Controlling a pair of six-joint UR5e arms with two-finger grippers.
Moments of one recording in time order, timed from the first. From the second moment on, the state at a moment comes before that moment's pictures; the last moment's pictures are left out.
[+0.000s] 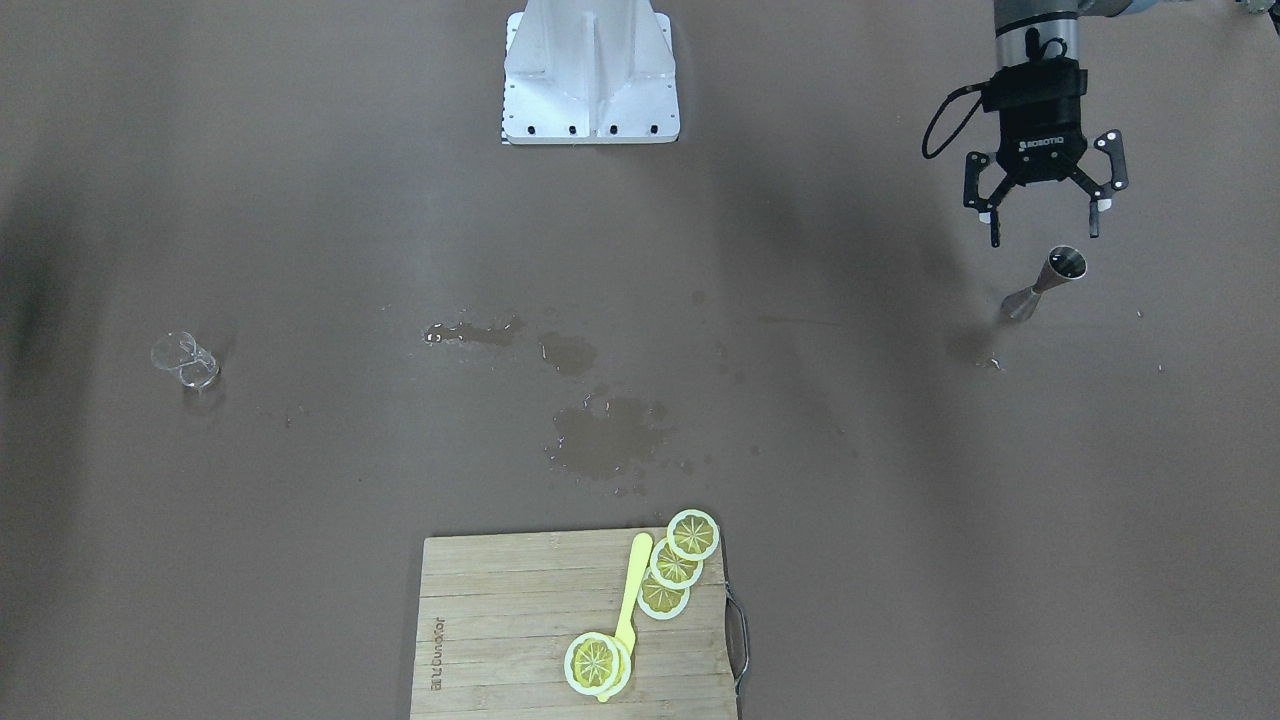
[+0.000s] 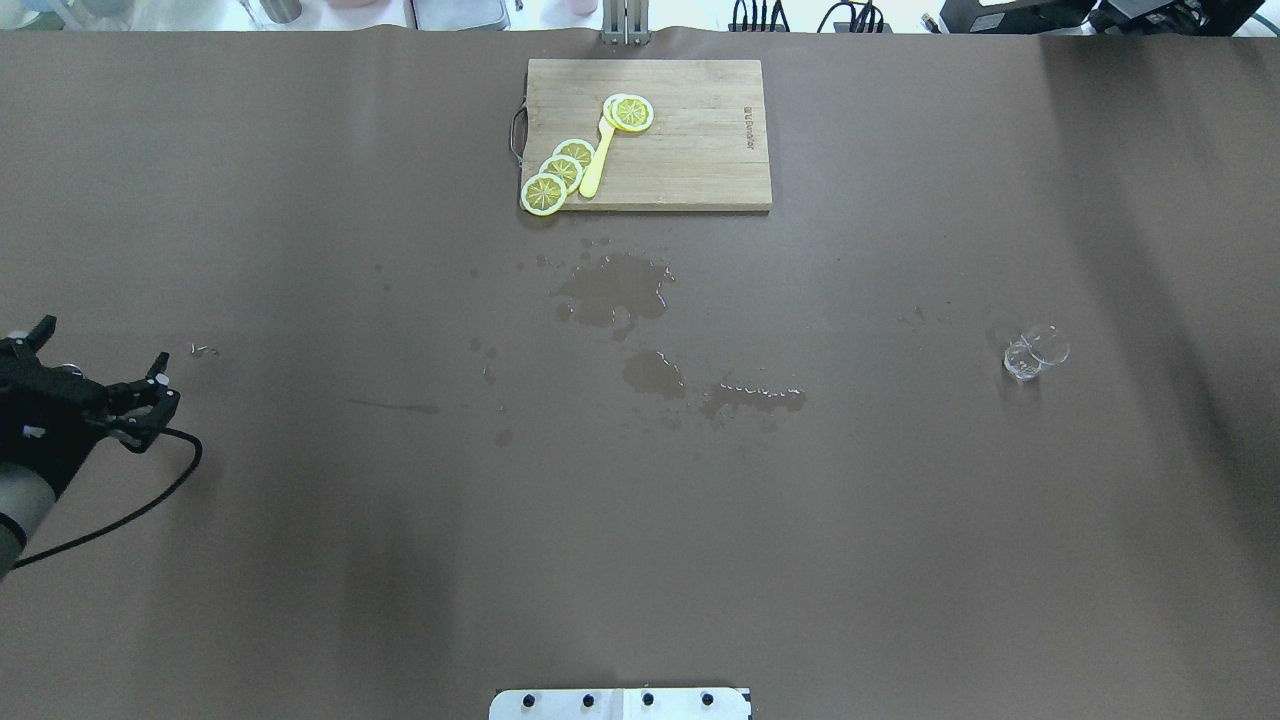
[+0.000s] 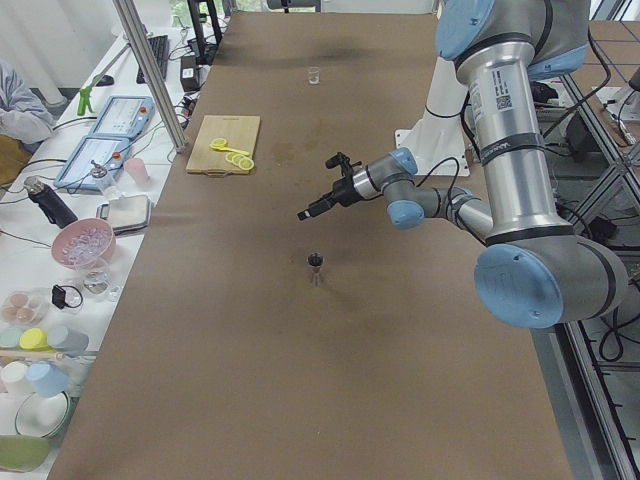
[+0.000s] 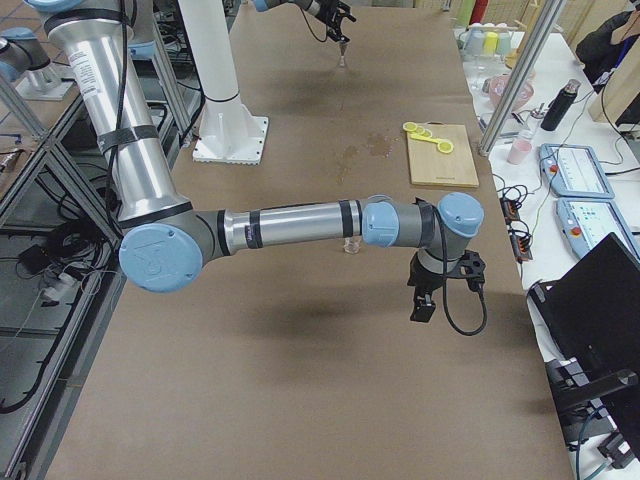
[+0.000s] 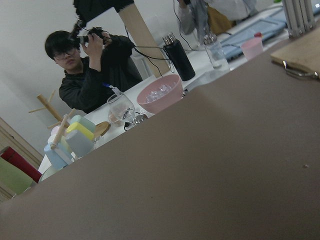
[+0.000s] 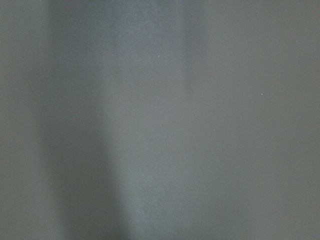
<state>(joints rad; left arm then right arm) -0.49 -1.24 -2.16 -2.28 -1.00 -0.58 1.49 -1.26 1.41 -1.75 2.27 0.08</state>
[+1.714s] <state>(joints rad) -1.58 -1.46 -1.77 -1.56 -2.46 0.18 1.54 -1.52 1.69 -1.79 2.33 0.21</state>
